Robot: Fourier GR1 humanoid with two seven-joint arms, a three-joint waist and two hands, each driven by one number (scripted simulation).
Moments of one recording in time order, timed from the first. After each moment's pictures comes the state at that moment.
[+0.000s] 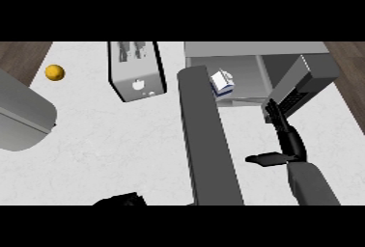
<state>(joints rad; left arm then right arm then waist) 0.44 0.12 -0.48 -2.02 -0.07 -0.05 -0.22 -0.43 -0.14 -0.33 -0.53 0.29 0.17 -0.97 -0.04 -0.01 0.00</state>
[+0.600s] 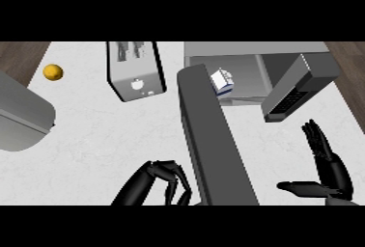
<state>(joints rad) 0.08 0.04 -0.50 -1.70 -0.17 -0.09 -0.06 -0.07 -0.19 -0.30 -1.03 0.19 0.28 -0.85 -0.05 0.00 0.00</state>
